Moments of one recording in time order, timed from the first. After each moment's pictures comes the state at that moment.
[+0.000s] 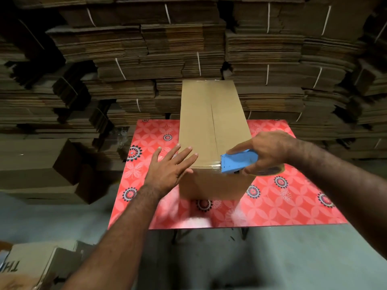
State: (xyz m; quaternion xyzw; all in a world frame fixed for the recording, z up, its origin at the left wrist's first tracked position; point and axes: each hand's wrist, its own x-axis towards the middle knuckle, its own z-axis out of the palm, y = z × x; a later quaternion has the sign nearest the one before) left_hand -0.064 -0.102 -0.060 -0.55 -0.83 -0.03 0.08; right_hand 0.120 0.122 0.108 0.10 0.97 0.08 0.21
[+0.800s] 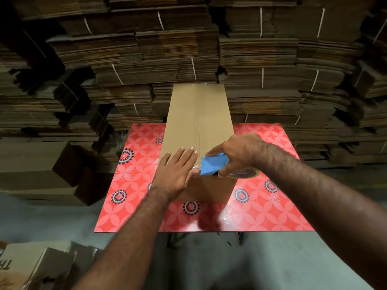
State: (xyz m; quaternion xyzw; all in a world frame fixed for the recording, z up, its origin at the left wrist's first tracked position) left_hand -0.007 -0.043 -0.050 -0.52 -0.85 -0.02 0.06; right_hand 0.117 0.132 0.099 0.08 0.98 0.08 0.18
